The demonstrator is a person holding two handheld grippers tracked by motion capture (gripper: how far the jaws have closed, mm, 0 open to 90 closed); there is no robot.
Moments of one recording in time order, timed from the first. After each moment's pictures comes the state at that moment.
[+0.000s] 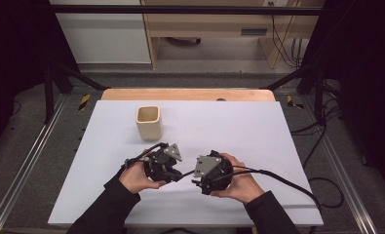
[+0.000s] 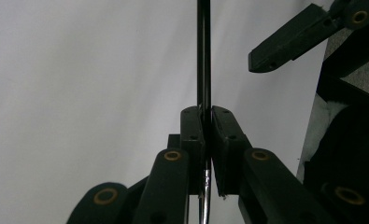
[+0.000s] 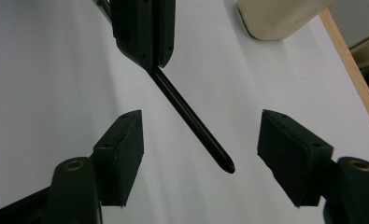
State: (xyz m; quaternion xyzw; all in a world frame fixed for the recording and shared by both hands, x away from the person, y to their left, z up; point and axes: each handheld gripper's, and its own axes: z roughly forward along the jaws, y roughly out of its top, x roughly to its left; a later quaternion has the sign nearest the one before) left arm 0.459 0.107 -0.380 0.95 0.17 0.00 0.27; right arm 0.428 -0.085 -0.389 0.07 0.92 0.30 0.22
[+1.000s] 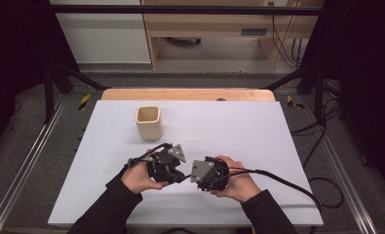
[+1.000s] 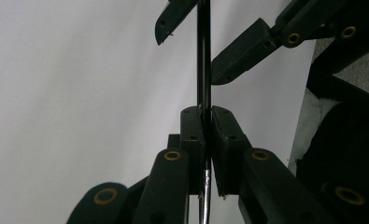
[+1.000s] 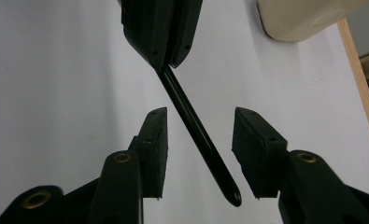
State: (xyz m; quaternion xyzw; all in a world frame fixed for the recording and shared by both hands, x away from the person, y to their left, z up) left arm 0.455 0.098 -0.375 0.95 0.16 0.00 0.27; right arm 0.428 -0.076 -0.395 0.02 0.93 0.27 0.23
